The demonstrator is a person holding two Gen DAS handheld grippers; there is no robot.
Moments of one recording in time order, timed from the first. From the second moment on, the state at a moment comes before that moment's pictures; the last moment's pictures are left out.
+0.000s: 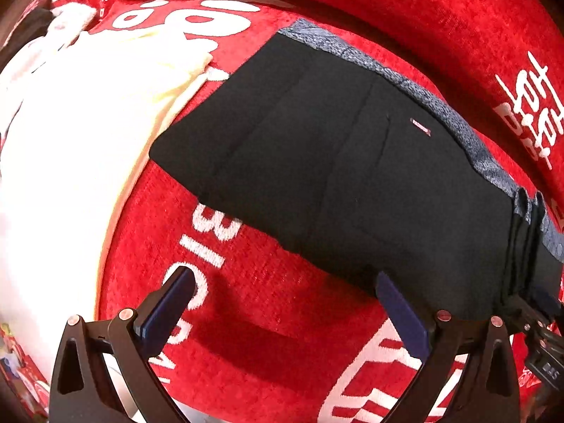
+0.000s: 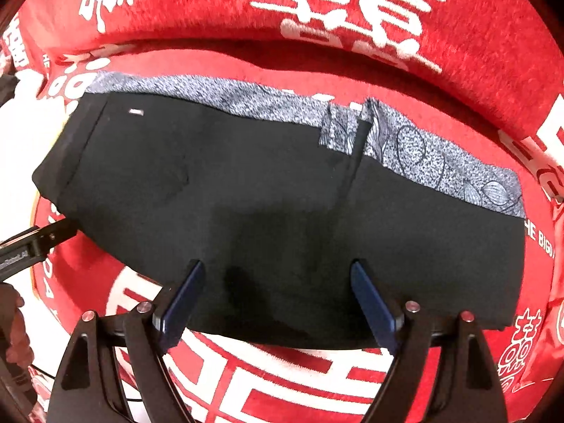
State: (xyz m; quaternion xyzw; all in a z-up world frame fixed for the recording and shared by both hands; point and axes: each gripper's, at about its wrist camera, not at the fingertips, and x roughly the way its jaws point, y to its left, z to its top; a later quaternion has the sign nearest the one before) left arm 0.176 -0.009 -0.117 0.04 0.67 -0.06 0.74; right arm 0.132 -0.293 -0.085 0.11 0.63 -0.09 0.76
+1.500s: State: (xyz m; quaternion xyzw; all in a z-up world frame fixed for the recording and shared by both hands) left arm 0.221 0.006 -0.117 -0.09 0.59 -0.14 0.79; right arm 0.145 -0.261 -0.113 0.15 0.66 0.03 0.74
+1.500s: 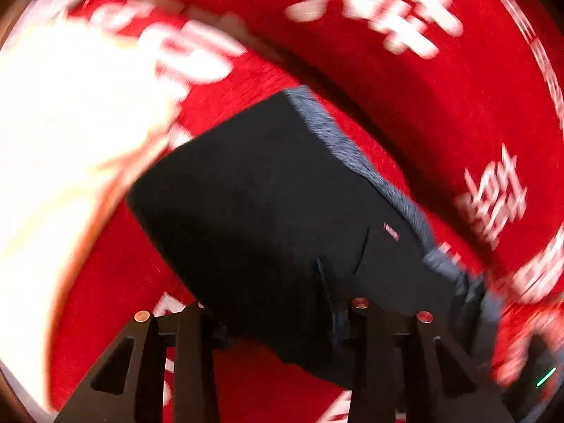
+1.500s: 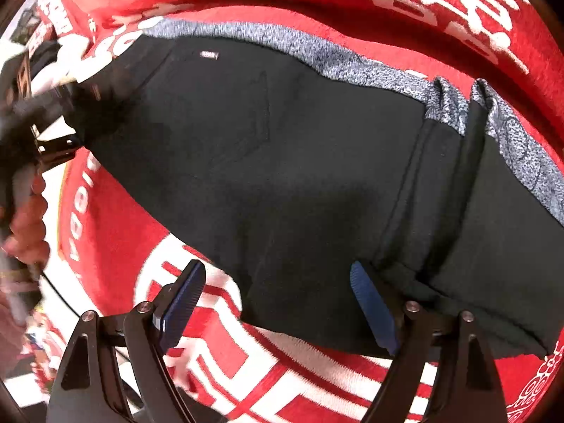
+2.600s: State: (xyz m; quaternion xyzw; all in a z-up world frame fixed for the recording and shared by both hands) left arm 0.101 -0.149 -0.027 0.28 0.38 -0.24 0.85; right arm 0.294 -0.263 -0.036 0.22 0.64 0.24 0.70
